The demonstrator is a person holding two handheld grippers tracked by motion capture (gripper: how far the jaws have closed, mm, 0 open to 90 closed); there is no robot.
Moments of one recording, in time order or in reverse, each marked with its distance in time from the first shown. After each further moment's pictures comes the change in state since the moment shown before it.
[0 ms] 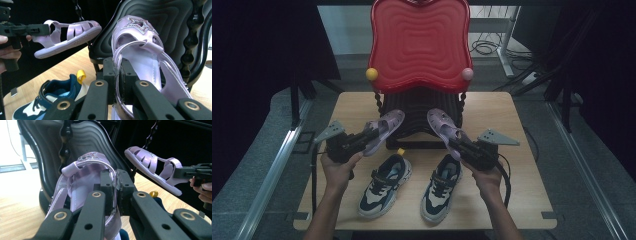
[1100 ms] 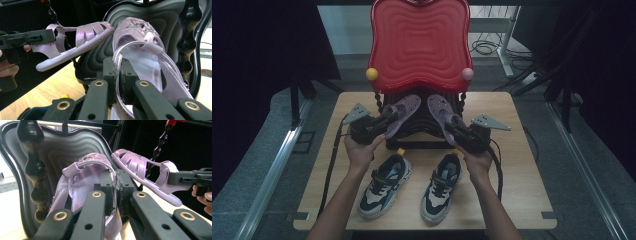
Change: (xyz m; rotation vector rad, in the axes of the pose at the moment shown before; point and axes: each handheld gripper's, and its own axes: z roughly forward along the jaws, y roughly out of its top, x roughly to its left) left arm -0.008 0.026 0.064 -0.023 0.033 0.059; right arm -0.014 0.021 0.036 -0.049 -0.072 0.052
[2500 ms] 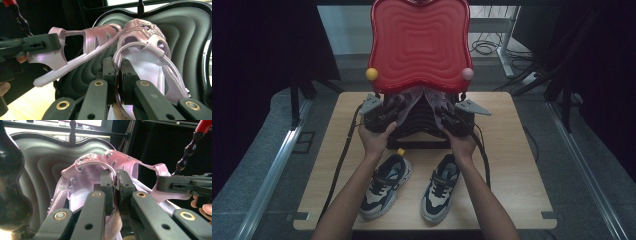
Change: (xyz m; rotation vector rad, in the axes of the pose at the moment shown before) left arm 0.008 0.005 0.046 -0.067 0.070 0.018; right arm -0.002 0.017 0.058 -0.032 -0.079 -0.049
